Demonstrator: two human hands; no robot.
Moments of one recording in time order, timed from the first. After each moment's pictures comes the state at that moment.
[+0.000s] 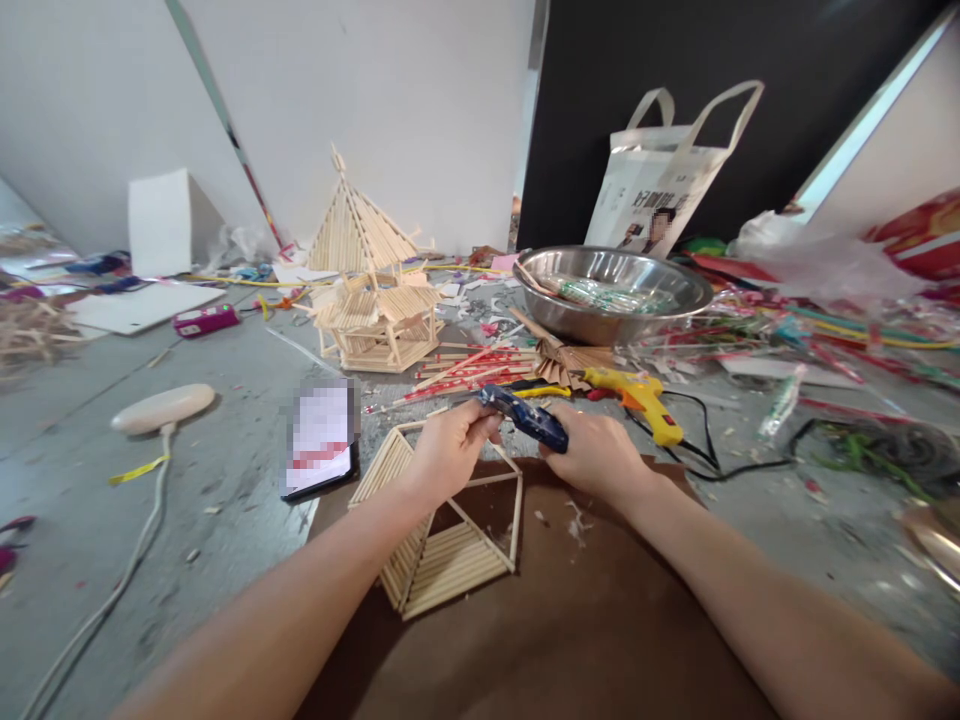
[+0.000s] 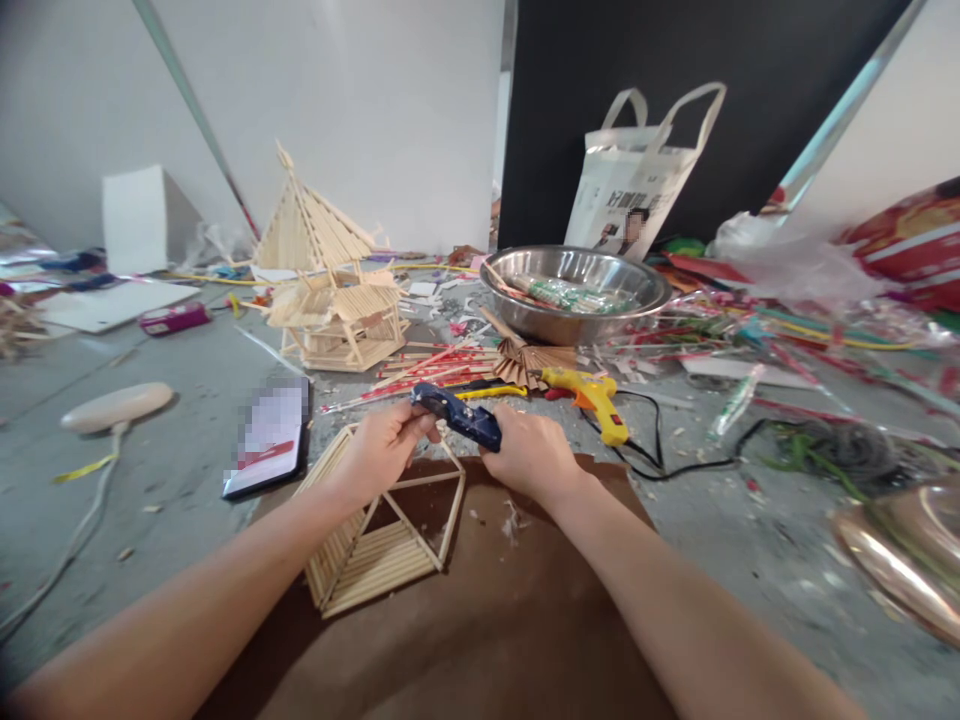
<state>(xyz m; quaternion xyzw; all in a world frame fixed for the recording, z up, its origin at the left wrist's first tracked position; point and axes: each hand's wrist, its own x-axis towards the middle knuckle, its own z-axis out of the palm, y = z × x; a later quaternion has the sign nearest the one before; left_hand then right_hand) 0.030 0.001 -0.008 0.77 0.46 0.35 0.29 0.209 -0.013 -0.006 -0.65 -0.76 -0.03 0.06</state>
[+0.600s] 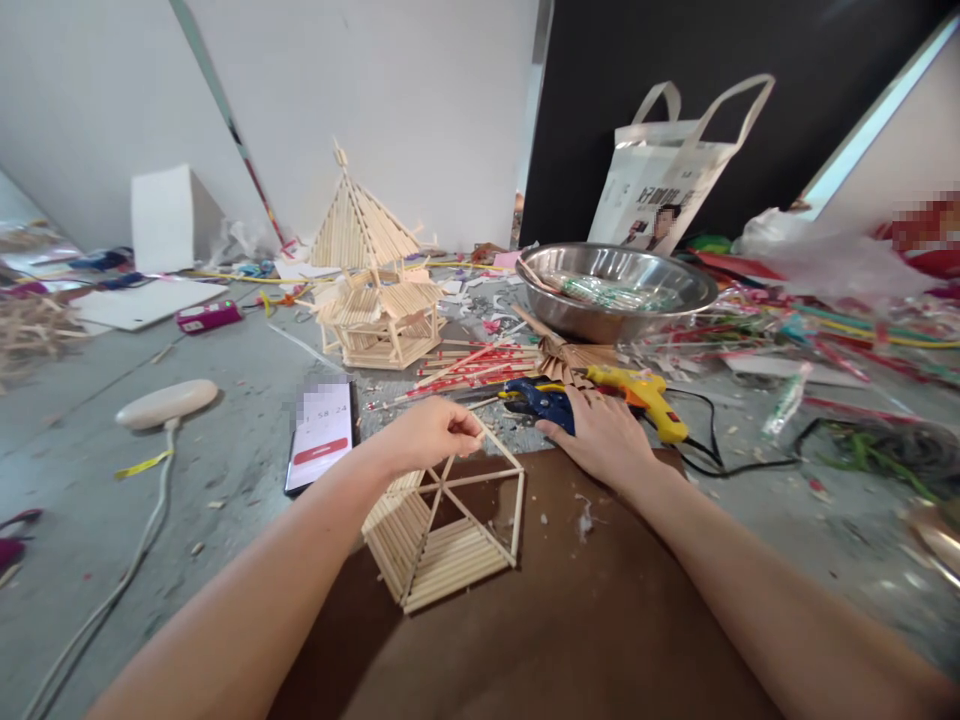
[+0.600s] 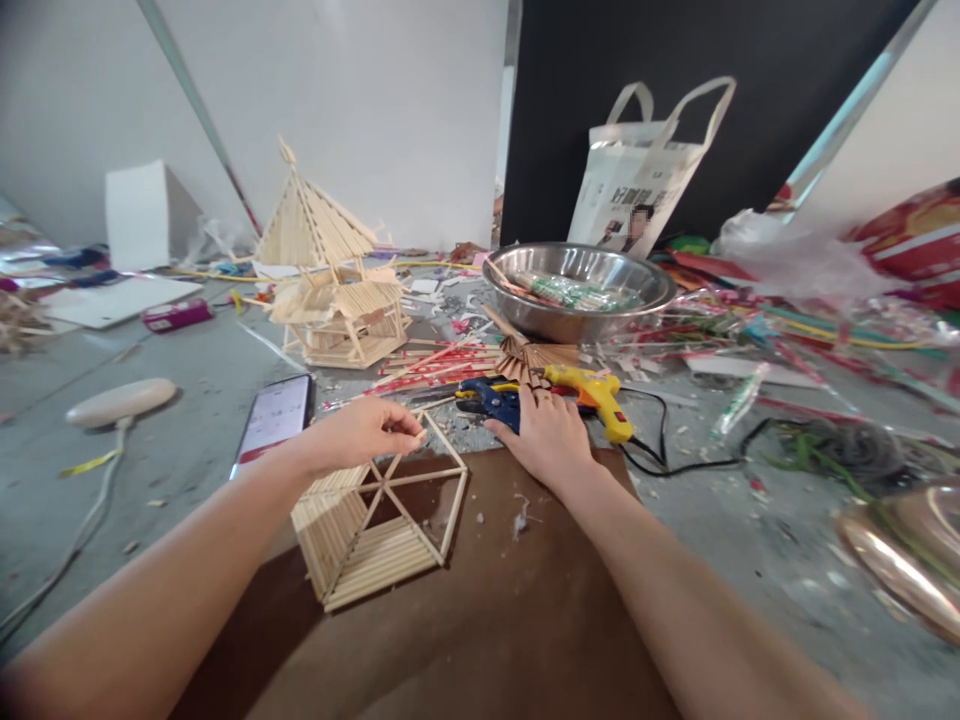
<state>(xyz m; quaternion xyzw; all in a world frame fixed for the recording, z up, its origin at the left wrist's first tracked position) 0.001 0.021 0.015 0.79 0.45 0.10 0.40 0.228 0.005 -0.028 -0.69 -0.71 -0.08 0.05</state>
